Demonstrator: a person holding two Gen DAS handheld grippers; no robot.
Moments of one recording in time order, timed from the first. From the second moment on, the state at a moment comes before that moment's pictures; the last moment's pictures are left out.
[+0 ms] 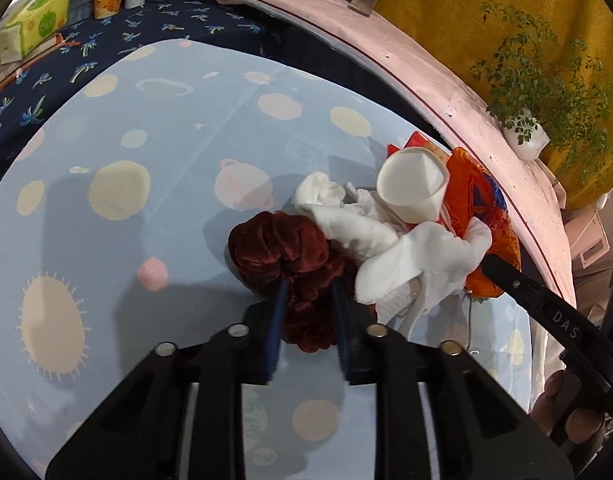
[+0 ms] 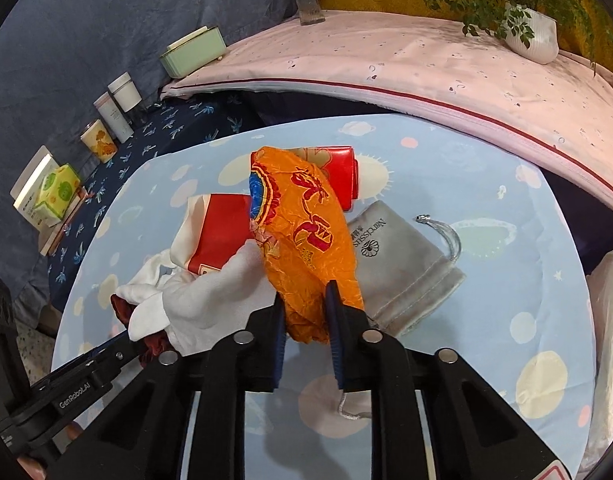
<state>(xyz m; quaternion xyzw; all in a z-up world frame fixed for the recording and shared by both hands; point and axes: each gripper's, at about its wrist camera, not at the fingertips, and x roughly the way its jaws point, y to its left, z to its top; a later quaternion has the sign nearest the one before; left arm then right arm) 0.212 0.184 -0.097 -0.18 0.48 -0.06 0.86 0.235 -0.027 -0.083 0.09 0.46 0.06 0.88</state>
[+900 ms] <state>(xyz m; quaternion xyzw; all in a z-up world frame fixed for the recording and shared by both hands) 0.167 0.098 0.042 -0.13 0.35 -0.14 0.92 0.149 -0.127 0.030 0.15 0.33 0.01 0.93</state>
